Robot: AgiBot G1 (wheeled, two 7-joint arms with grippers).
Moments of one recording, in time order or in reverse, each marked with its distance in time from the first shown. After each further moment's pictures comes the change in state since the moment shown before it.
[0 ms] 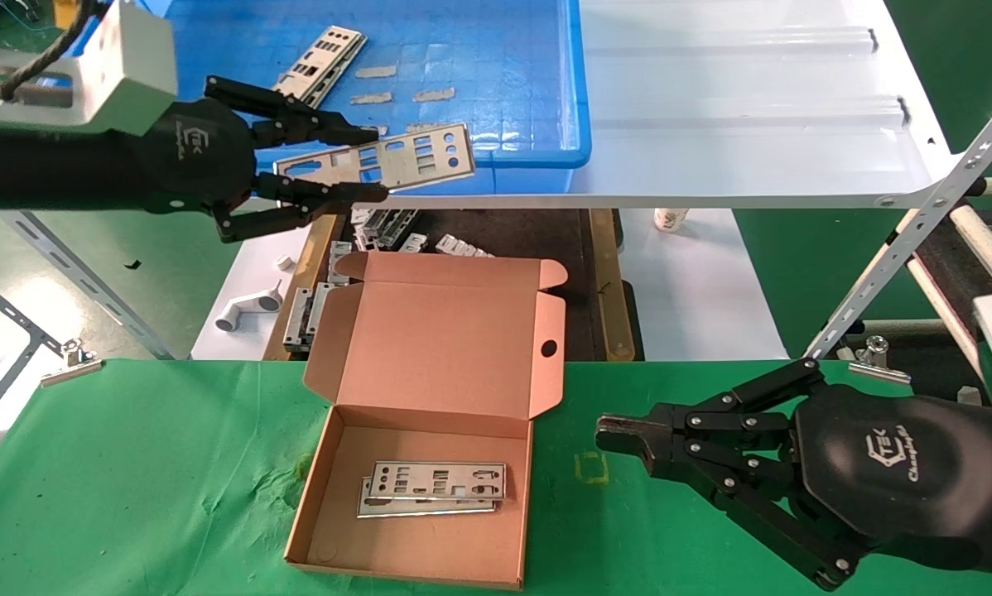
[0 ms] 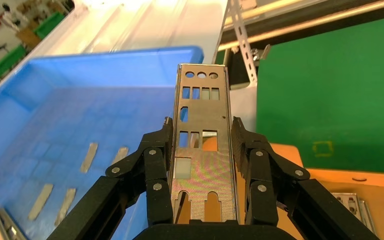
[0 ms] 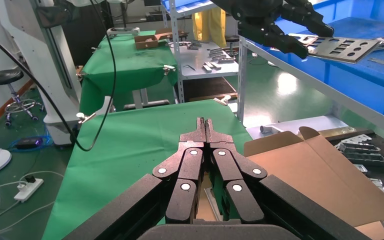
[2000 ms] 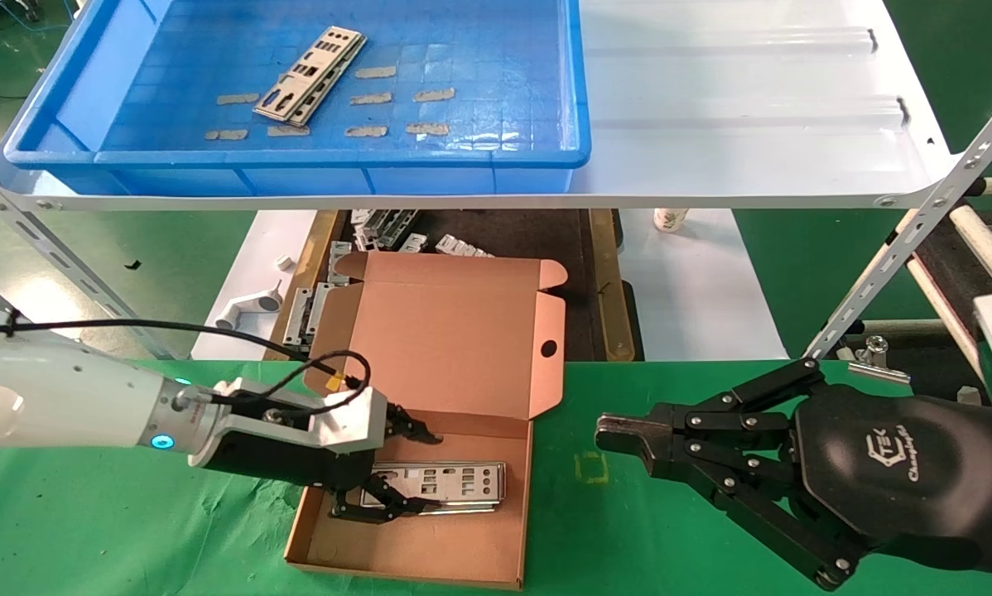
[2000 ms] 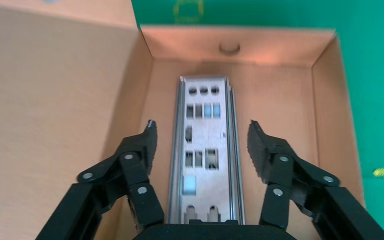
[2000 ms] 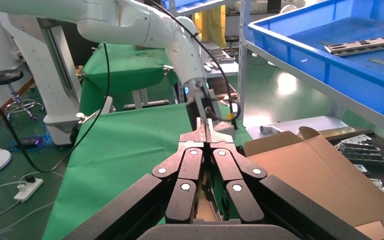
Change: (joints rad) left arm 0.304 0.159 0.398 0.063 -0.057 -0.154 0.095; right arm 0.000 0.000 0.000 0.000 0.000 0.000 0.000
